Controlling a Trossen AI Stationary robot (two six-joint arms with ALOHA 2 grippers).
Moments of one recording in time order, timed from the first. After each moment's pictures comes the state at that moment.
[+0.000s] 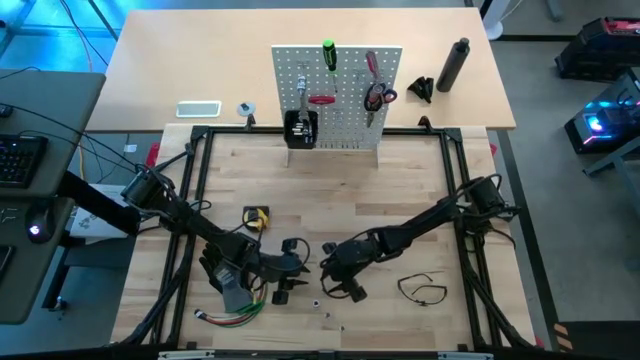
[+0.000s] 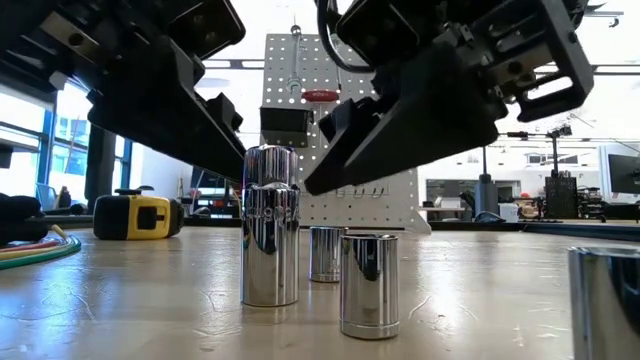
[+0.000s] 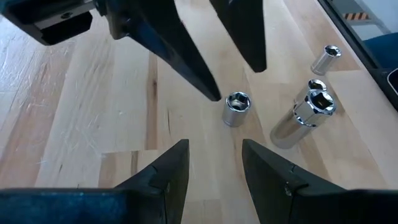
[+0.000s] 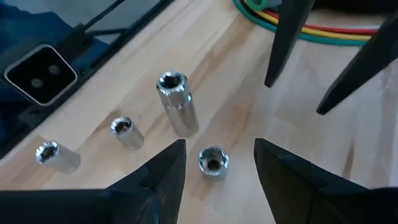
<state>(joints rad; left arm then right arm) -0.48 1.72 0.76 0.29 -0.25 -0.27 0.31 1.94 1.00 0.30 -0.24 -0.08</state>
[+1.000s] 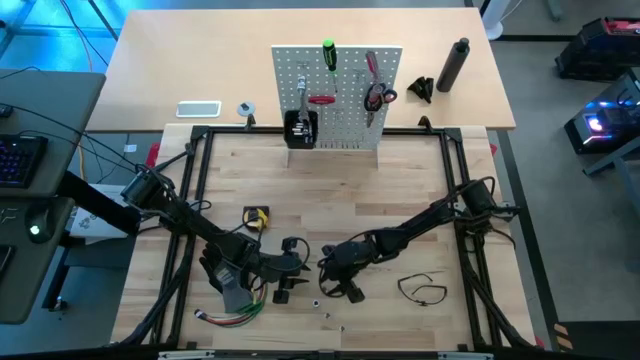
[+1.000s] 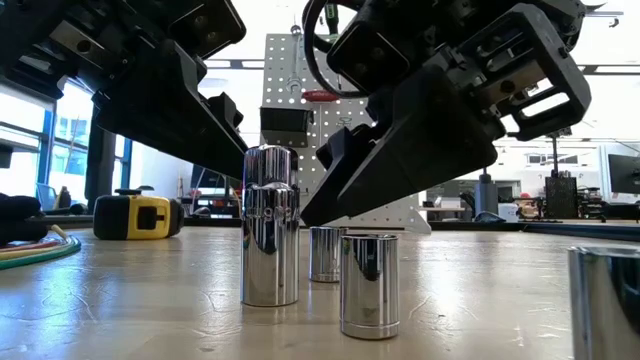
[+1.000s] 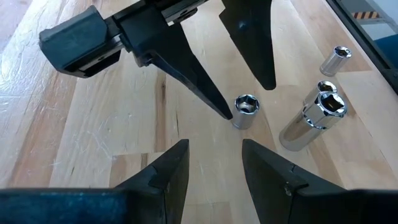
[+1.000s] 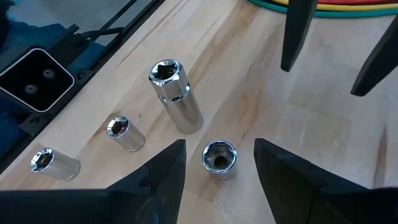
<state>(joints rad) -0.48 1.72 0.76 0.29 -0.29 -0.25 0.31 2.00 1.00 0.36 -0.28 0.02</state>
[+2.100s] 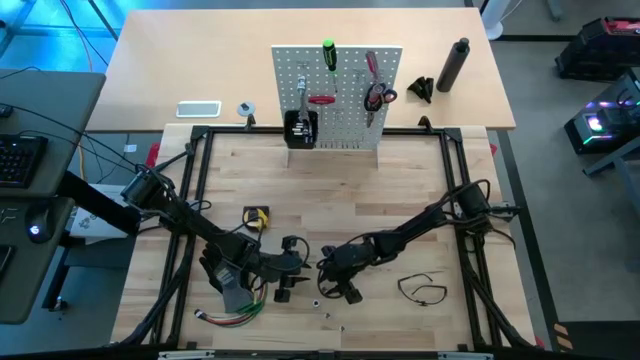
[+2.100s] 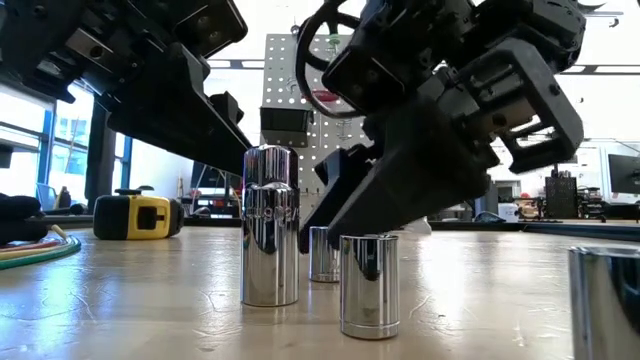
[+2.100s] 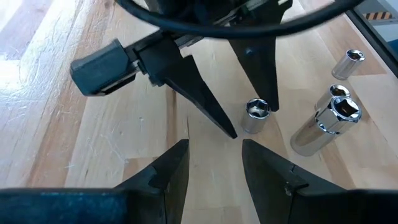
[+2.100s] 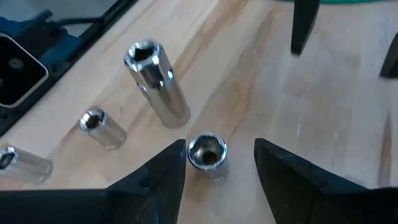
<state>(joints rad) -0.48 1.72 0.77 0.30 -0.32 -0.24 0.31 2.05 1.00 0.41 -0.24 0.03</state>
